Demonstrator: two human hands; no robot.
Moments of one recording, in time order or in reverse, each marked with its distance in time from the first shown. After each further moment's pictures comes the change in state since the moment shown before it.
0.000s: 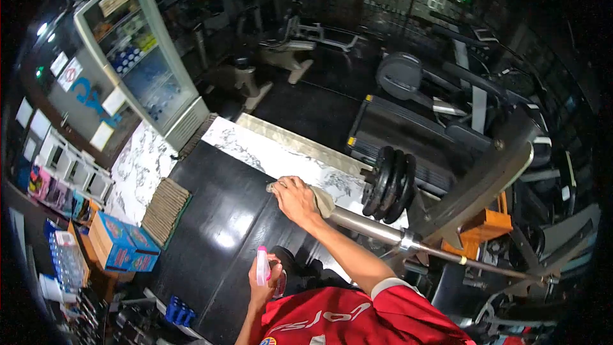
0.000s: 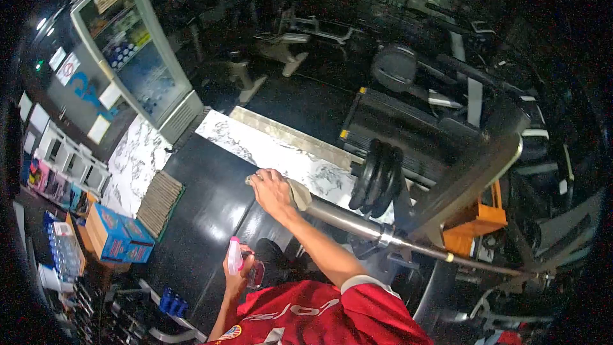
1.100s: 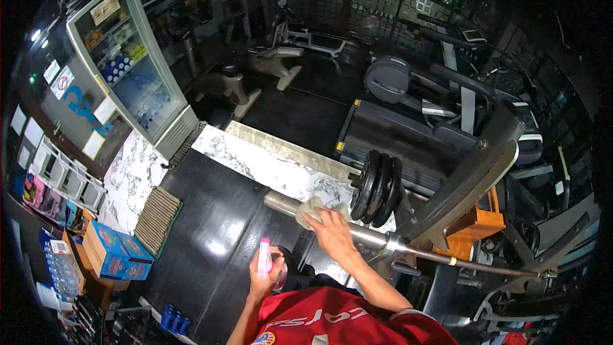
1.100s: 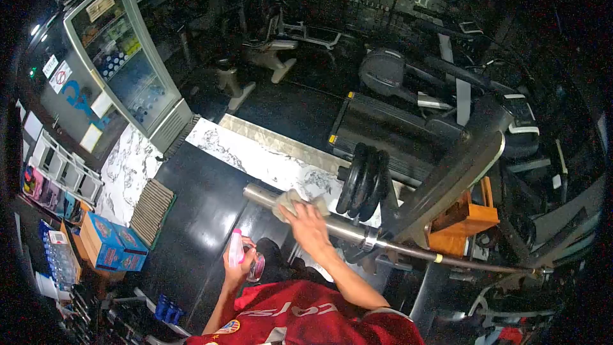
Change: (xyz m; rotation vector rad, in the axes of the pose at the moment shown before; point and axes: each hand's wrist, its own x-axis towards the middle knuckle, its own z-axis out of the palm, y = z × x) left_hand 0.026 -0.012 0.034 -0.161 -0.126 -0.063; right_hand -0.092 0.038 -0.109 -0.314 -0.321 0.026
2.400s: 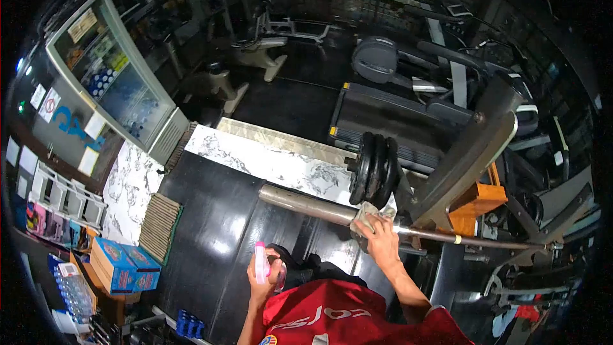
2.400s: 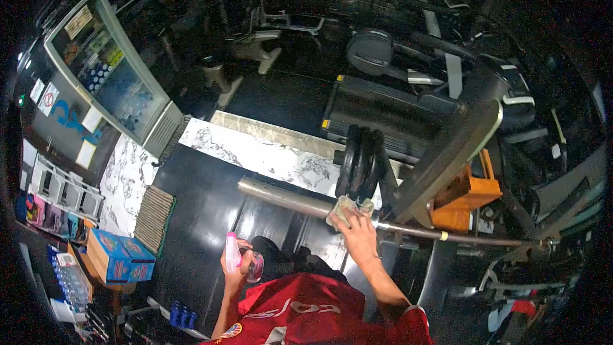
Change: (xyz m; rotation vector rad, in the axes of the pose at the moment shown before) left_hand -0.015 0.010 -0.010 0.115 0.012 0.021; right_hand -0.107 0.047 -0.037 -0.145 0.076 0.185
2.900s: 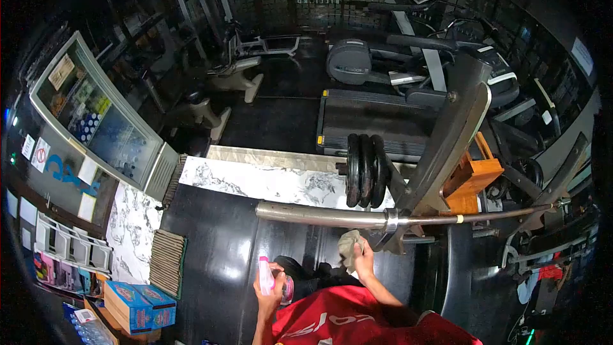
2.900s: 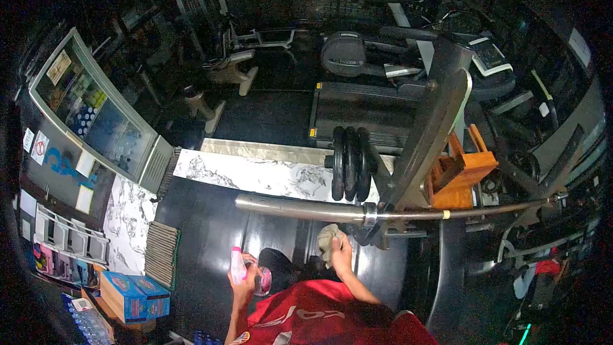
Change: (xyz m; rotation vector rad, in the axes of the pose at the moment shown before) left_hand 0.007 -0.019 -0.018 -0.052 -0.126 0.016; right_hand -0.051 -0.061 0.120 1.149 0.320 0.890
